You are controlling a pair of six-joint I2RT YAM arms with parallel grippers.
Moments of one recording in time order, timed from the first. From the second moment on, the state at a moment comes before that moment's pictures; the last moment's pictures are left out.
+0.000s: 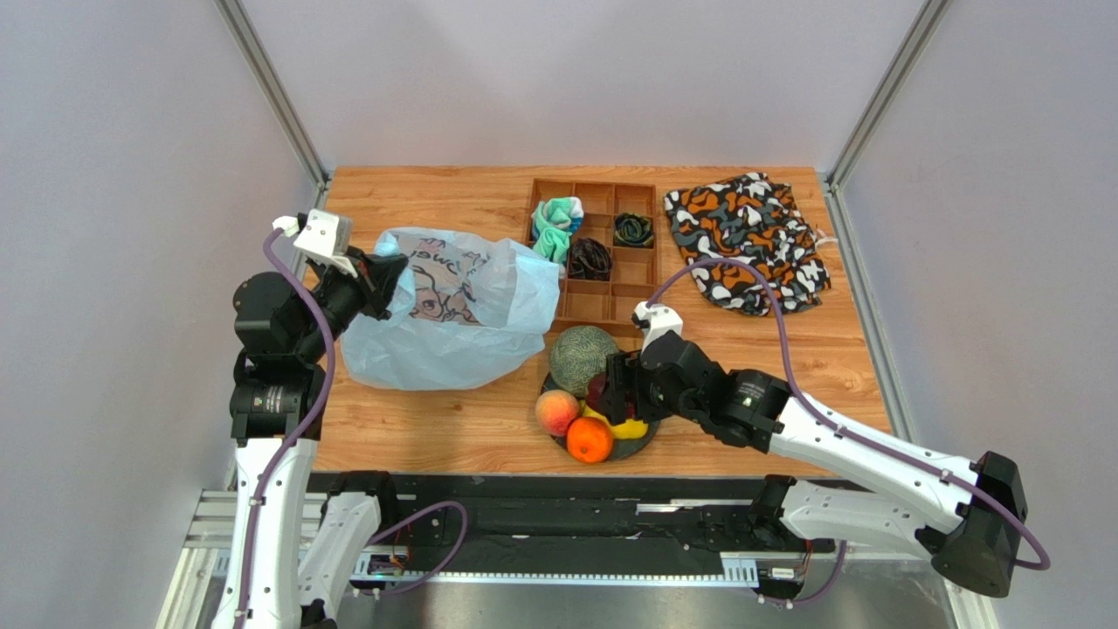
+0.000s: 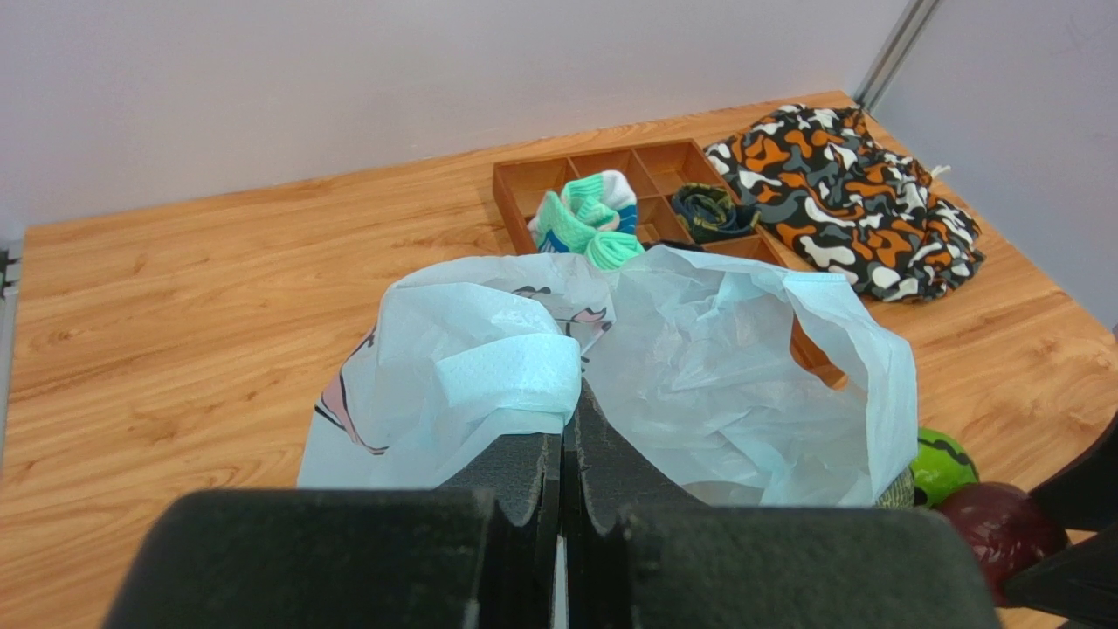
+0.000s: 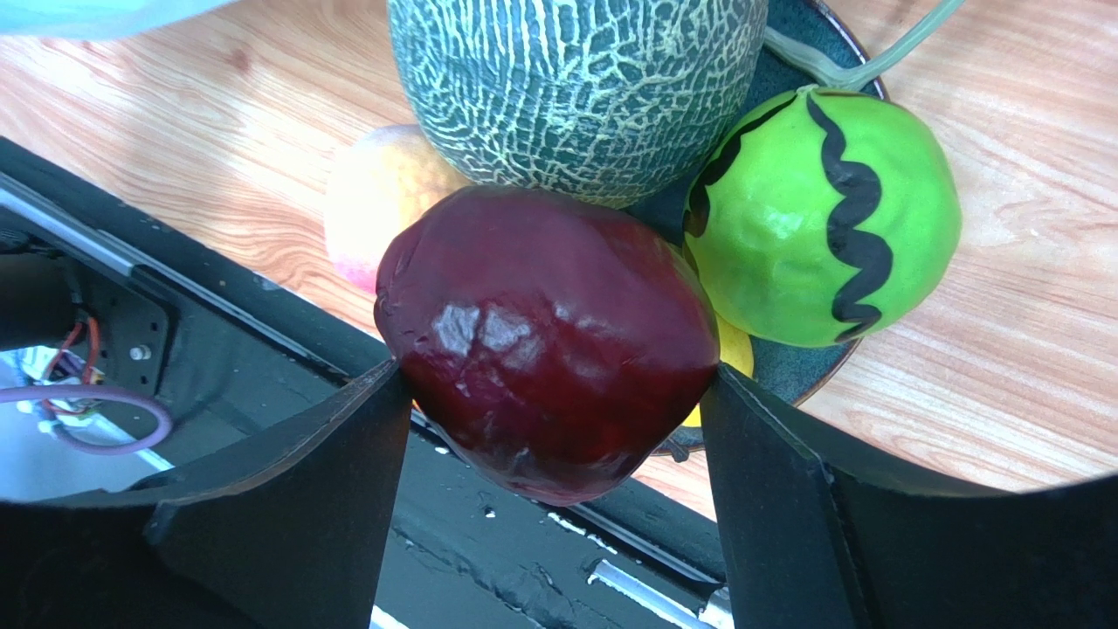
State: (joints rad) left arm 0.02 0.70 0.97 -0.32 0.47 -0.10; right arm 1.00 1.00 0.79 -0.55 0.19 0.66
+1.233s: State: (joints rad) left arm 0.02 0.70 0.96 -0.31 0.50 -0.10; right arm 1.00 1.62 1.62 -0.25 -0.08 0.32
